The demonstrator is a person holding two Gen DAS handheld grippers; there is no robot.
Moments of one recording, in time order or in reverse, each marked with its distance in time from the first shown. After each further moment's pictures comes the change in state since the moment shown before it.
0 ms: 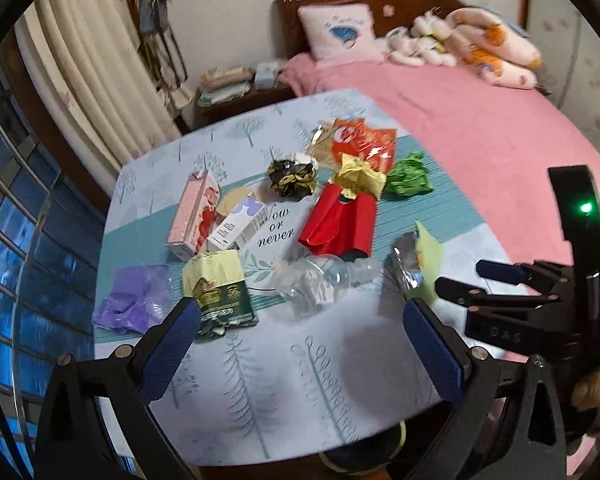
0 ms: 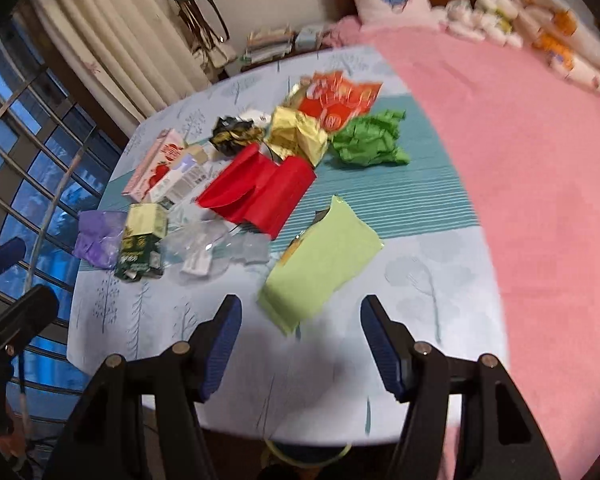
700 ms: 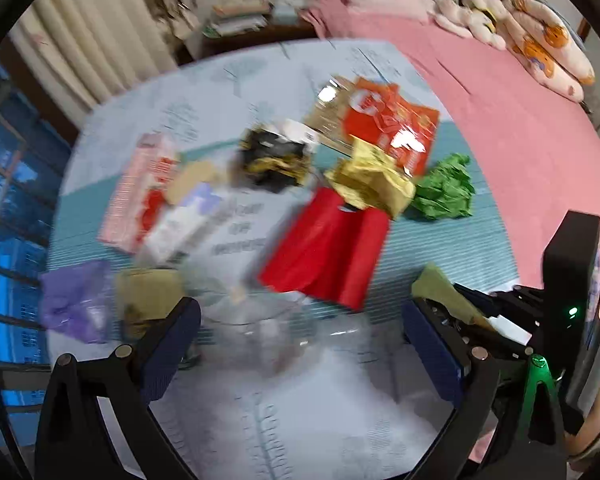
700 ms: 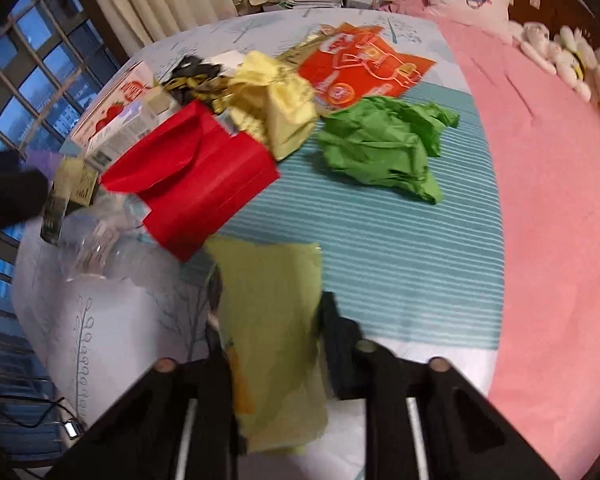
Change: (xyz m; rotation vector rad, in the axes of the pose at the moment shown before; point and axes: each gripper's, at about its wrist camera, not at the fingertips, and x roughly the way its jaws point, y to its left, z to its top) left arm 0.117 -0.022 0.072 -0.147 0.246 -0.035; right arm 0.086 -0.034 0.053 -0.278 0.154 -0.023
